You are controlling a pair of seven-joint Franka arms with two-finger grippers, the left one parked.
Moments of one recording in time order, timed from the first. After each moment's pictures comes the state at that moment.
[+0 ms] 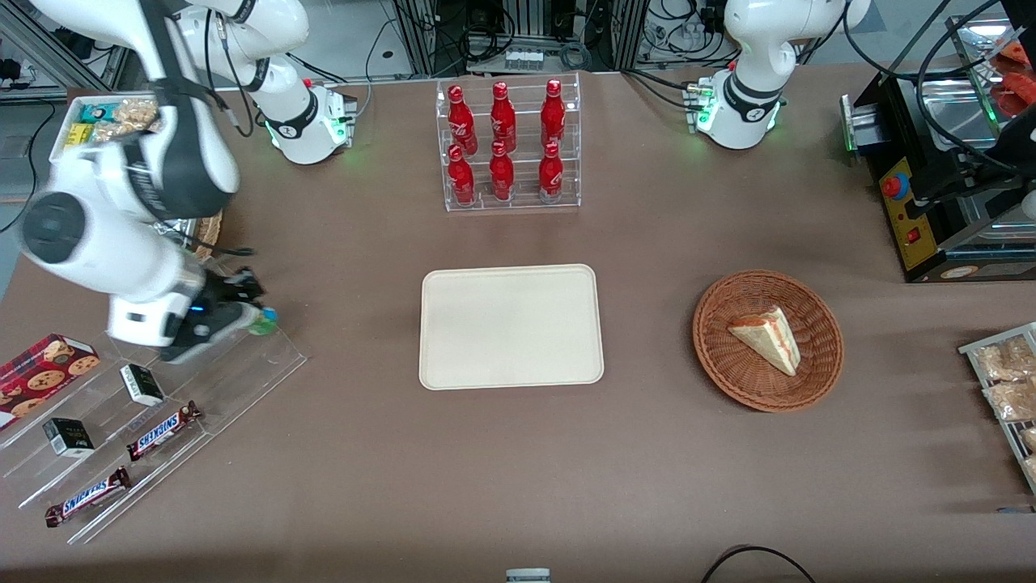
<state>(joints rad) 0.28 0.14 -0.12 -1.88 0.02 1.91 -0.36</state>
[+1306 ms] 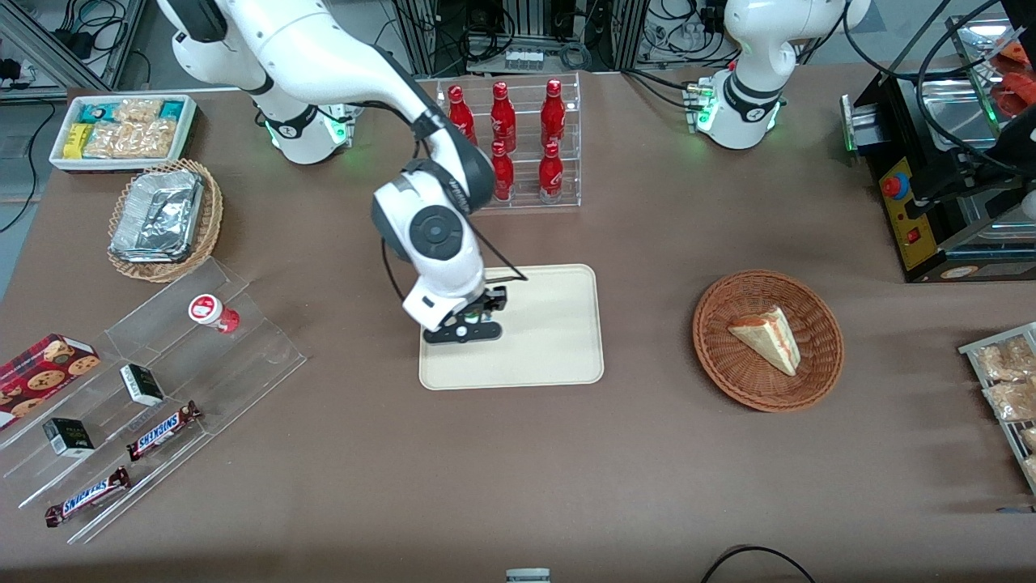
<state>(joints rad) 0.79 0.57 -0.12 -1.60 0.11 2.14 0.61</state>
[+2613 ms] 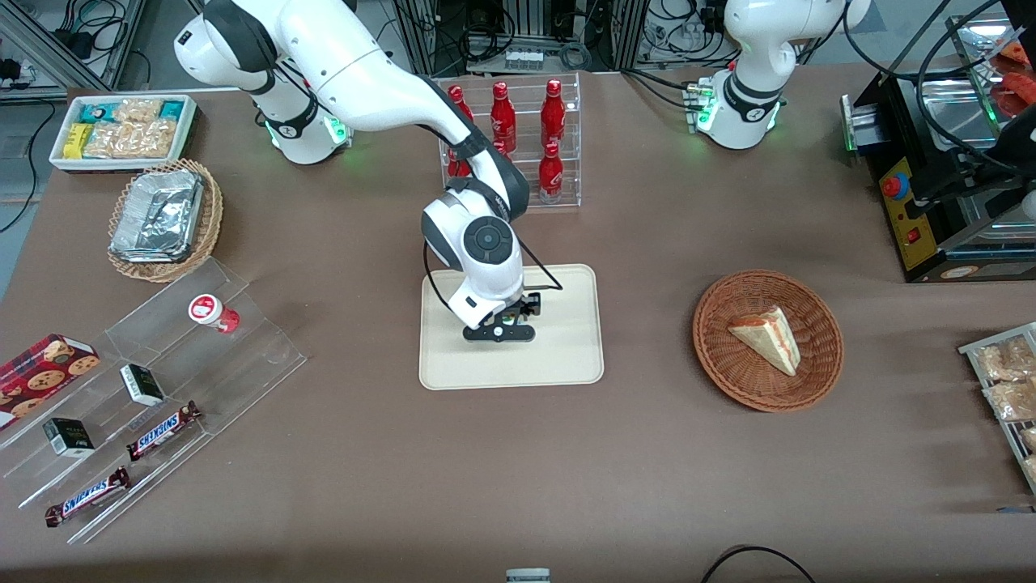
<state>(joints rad) 0.85 0.71 -0.12 -1.54 0.12 2.25 0.72</state>
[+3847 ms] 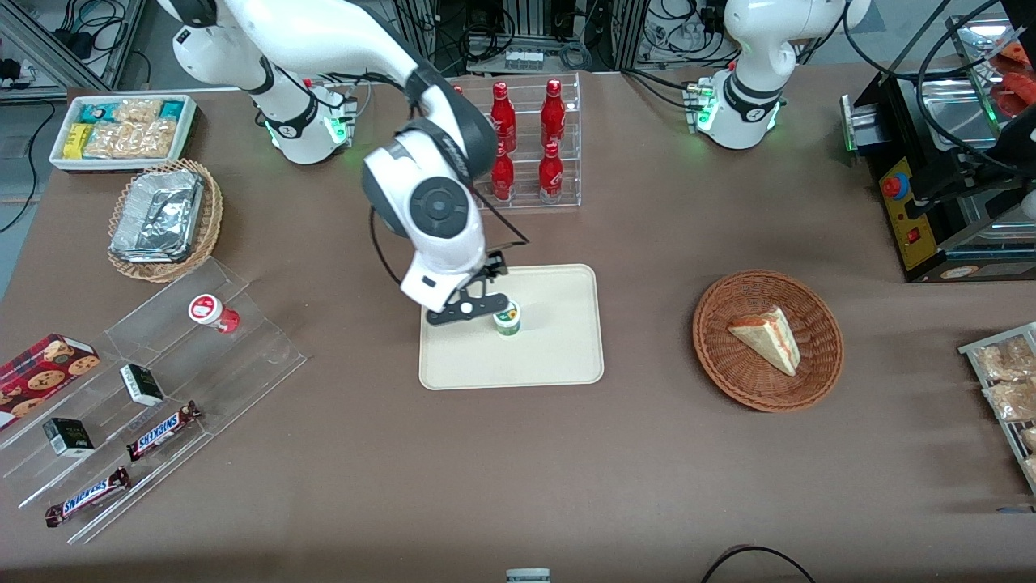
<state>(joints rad) 0.77 0.45 -0.15 -1.51 0.12 1.79 0.39</state>
